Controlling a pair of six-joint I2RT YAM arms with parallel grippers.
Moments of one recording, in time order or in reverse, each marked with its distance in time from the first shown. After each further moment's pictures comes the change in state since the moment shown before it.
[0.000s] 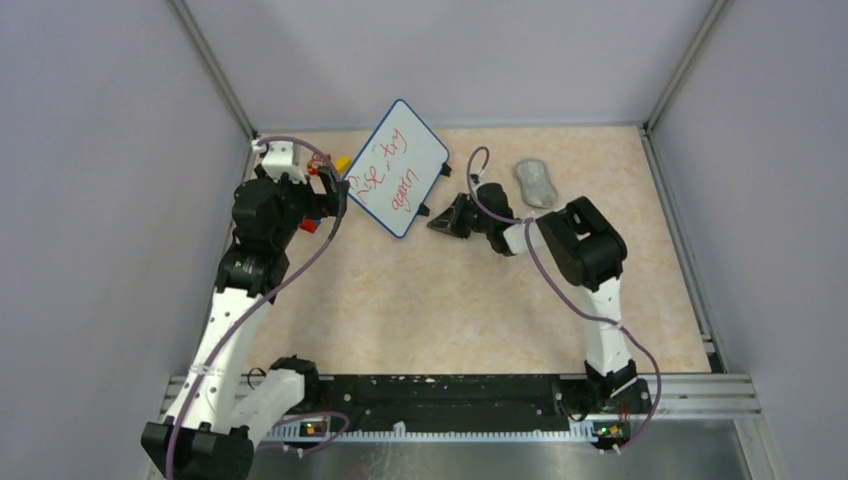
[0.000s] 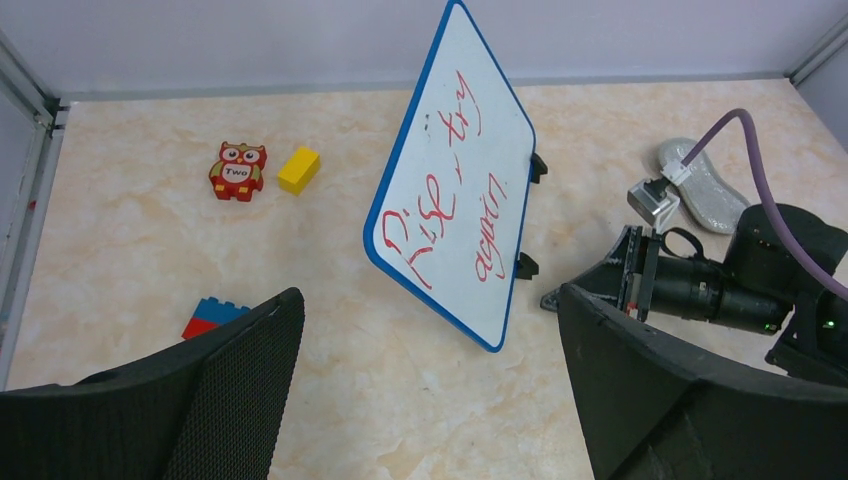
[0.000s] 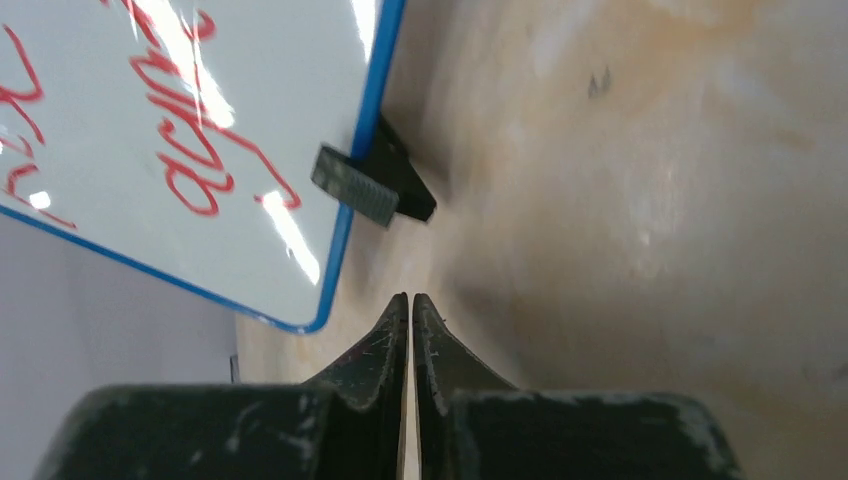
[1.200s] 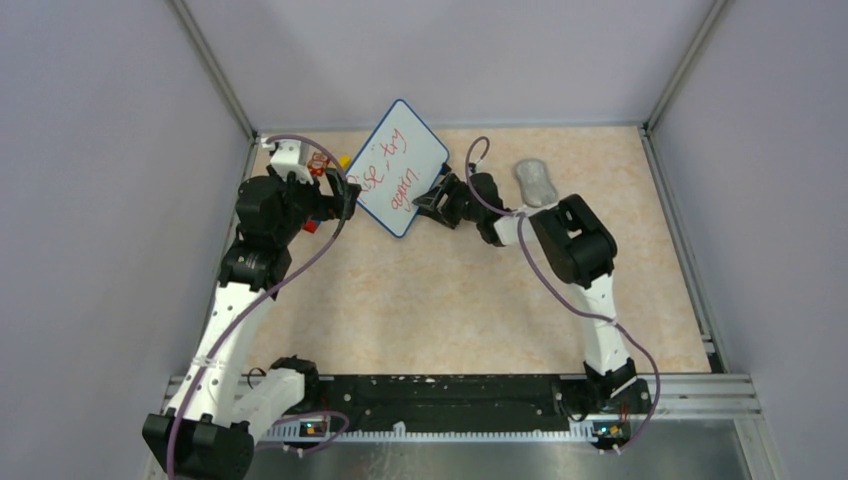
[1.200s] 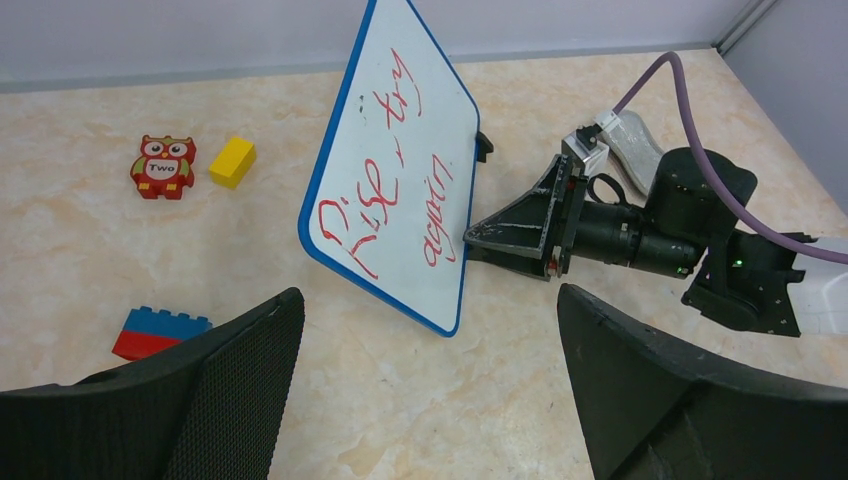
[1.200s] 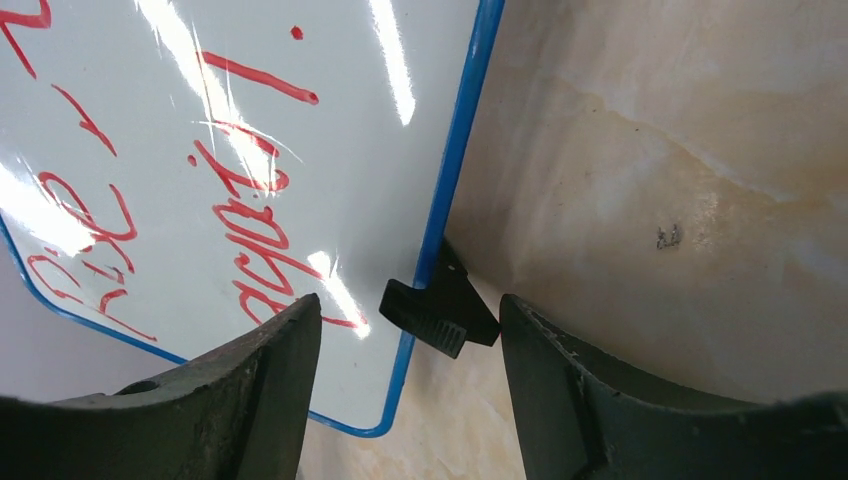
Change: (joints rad) left arm 0.000 0.025 -0.001 0.008 0.127 -0.032; right arm 0.022 0.042 0.108 -0.023 0.097 0.122
